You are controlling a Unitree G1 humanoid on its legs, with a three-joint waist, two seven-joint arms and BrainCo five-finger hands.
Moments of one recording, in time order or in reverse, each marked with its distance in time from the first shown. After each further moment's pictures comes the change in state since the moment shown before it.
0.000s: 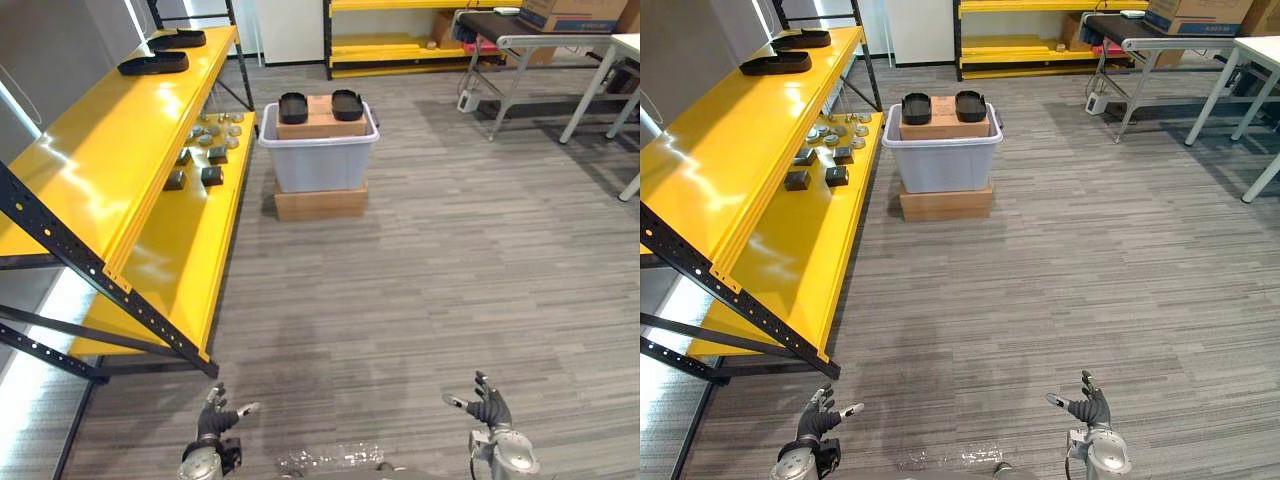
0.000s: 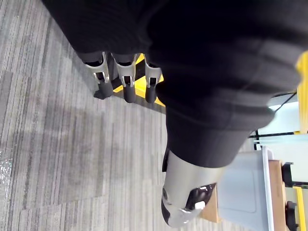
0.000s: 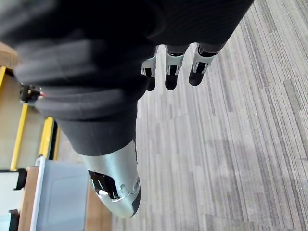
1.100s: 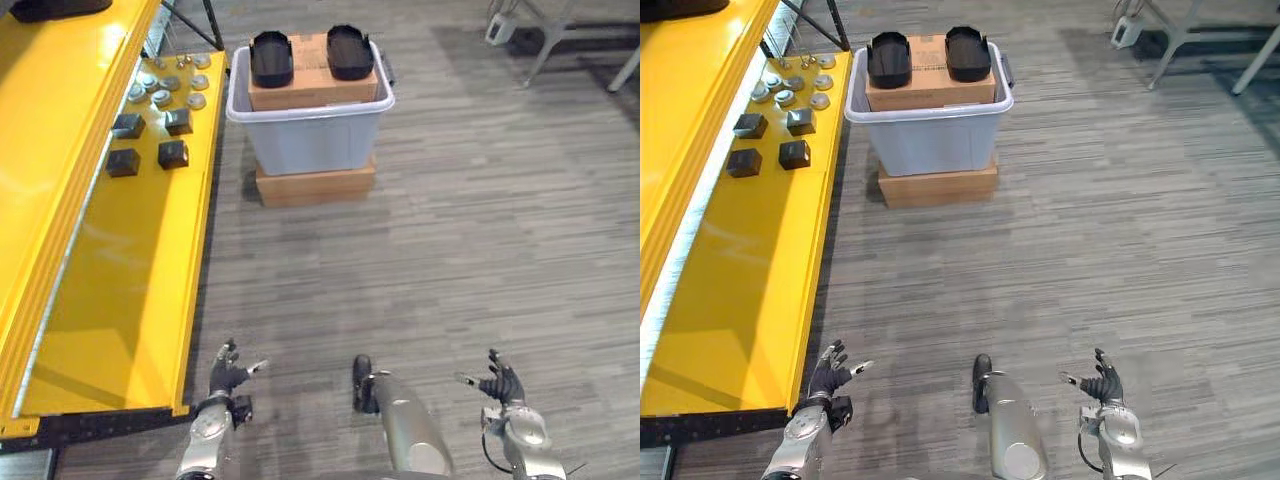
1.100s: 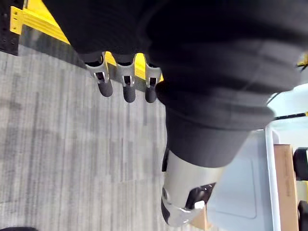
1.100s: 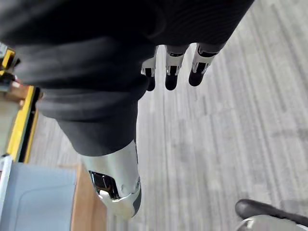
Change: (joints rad) left arm -0.078 -0.030 -0.045 -0.006 -0.044 0.000 0.022; right arm -0.033 -0.065 0.007 -0.038 0.062 0.017 -0.031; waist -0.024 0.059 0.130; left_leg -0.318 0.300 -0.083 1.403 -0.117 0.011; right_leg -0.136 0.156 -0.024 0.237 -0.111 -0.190
